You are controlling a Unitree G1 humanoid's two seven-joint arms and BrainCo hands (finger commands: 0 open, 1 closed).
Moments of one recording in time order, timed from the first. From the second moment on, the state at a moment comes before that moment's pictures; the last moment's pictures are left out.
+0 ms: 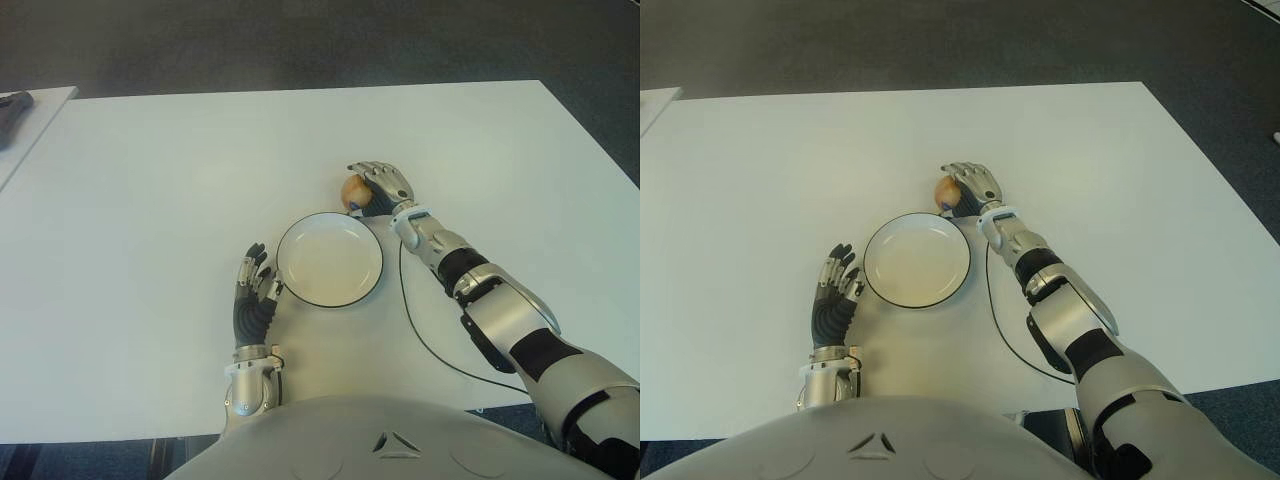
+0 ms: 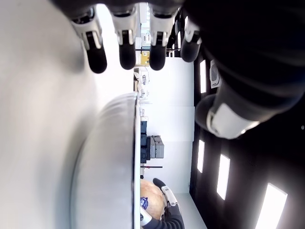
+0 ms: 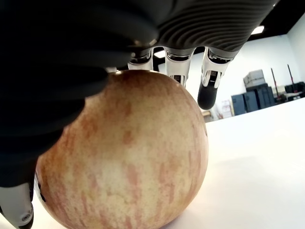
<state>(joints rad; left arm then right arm) 0.55 -0.10 -0.18 0.08 0.10 -0.48 0.23 -0.74 -0.21 0.57 1.15 -0.80 -0.29 -0.47</state>
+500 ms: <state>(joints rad) 0.56 -0.10 -0.18 0.08 0.10 -0.48 0.23 -0.74 -0.20 0.56 1.19 -0.76 -0.32 -0.51</state>
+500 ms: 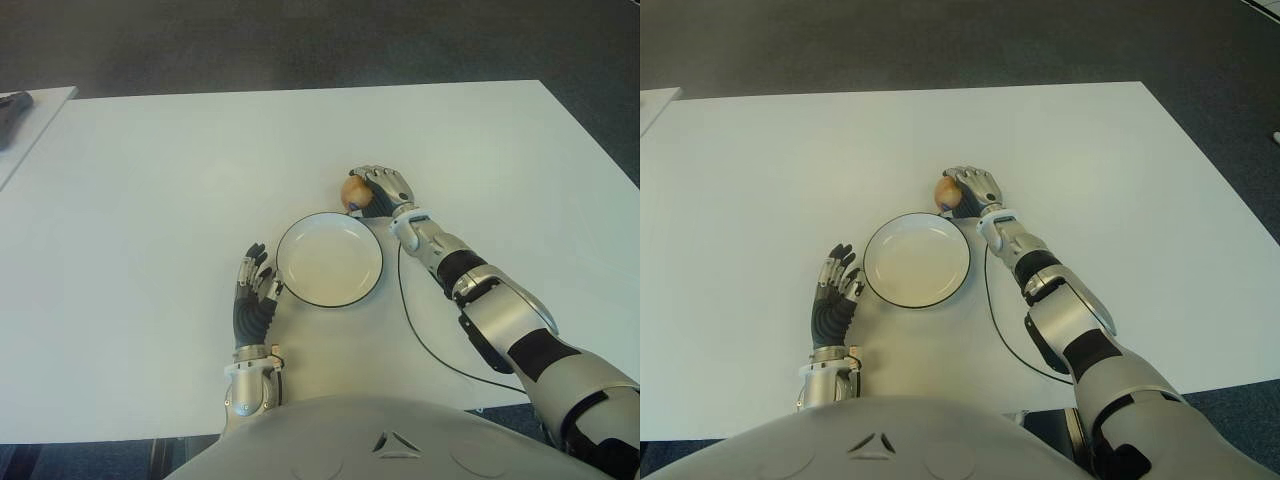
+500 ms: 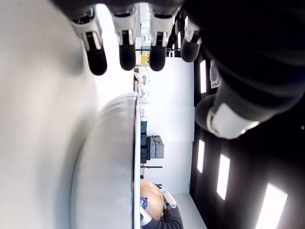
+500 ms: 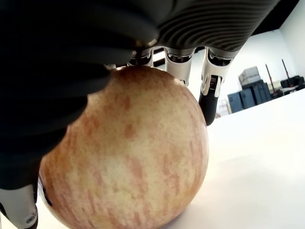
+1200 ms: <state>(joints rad) 0.56 -0.10 -0.18 0.08 0.10 -0.48 0.23 -0.74 -0.19 0.56 1.23 -0.74 -0.40 -0.59</state>
